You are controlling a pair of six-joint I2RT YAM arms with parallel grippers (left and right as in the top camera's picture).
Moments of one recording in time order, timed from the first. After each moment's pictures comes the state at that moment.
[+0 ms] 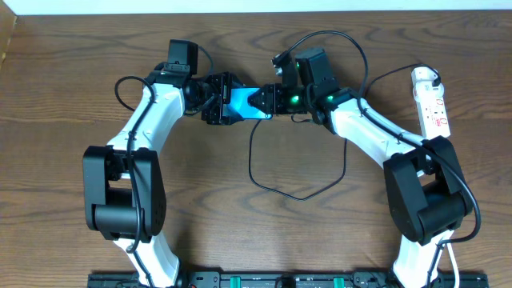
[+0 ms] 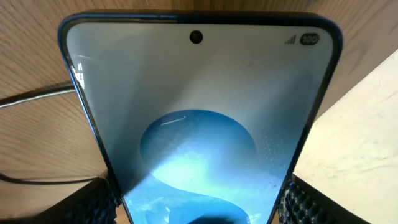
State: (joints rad) left arm -0.11 1.92 1.39 -0.63 0.68 -1.62; right arm 0.46 1.99 1.35 -0.09 -0.65 0.56
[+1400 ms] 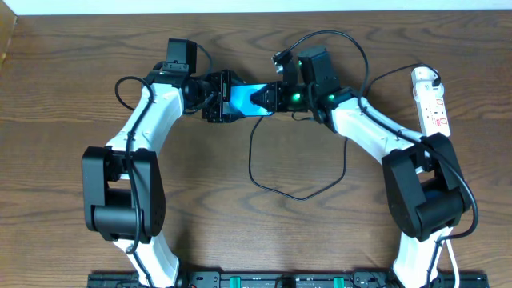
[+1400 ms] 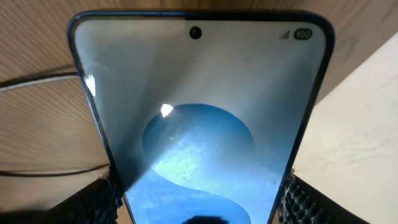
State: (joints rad) left arm -0.11 1.92 1.39 -0.61 0.71 -1.64; right arm 0.43 2.01 1.35 -0.02 -0.73 0.60
